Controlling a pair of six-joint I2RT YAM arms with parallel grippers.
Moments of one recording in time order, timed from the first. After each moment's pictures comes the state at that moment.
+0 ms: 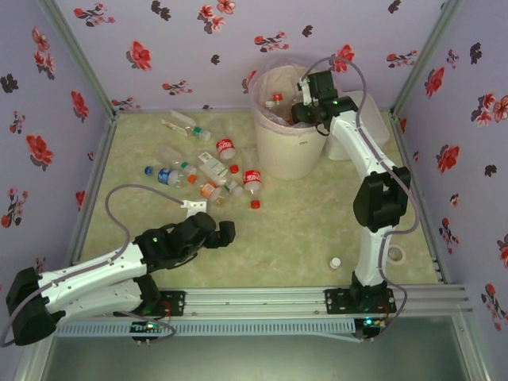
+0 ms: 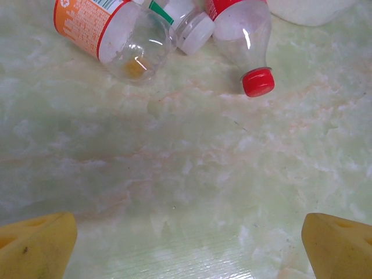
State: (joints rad) left arm -1.07 0.90 0.60 -0.54 -0.39 -0.89; right arm 0.31 2.00 1.97 -0.74 0.03 0.00
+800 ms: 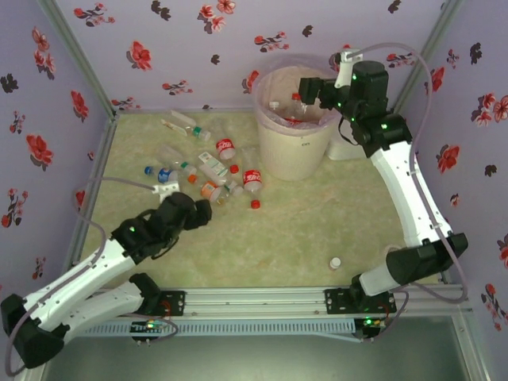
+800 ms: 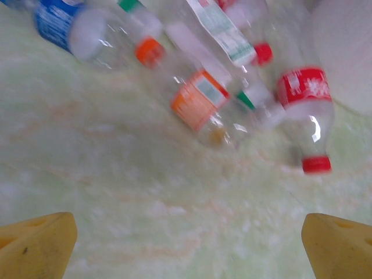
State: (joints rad) left arm -0.77 0.83 0.76 -0.75 -0.44 -0.80; right arm 0.32 1.47 1.73 -0.53 -0.04 0.22
